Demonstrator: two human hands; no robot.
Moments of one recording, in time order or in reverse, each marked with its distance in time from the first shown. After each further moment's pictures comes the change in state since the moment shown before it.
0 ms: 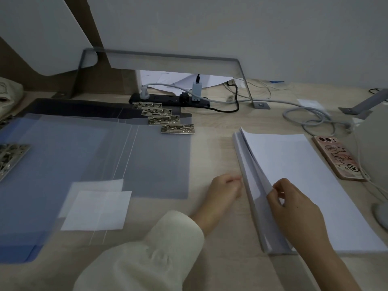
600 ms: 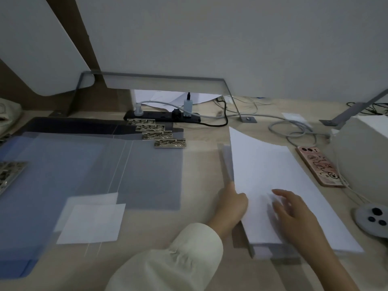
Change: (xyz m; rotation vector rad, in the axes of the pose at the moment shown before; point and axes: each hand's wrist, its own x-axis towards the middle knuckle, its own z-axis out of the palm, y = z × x) left_hand -0.009 0.014 0.037 0.270 -0.004 0.004; right_hand -0.007 0.017 -0.023 0.275 -0.088 0.215
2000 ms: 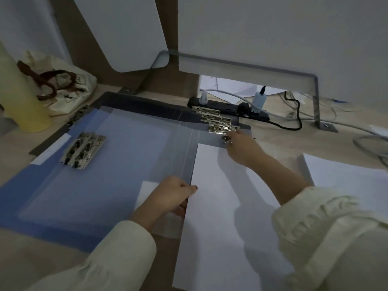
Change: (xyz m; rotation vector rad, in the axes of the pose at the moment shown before) left_hand -0.038 -0.077 -0.244 0.044 0.200 -0.227; right_hand 0.103 -0.213 0.180 -0.500 -0.301 -0.581
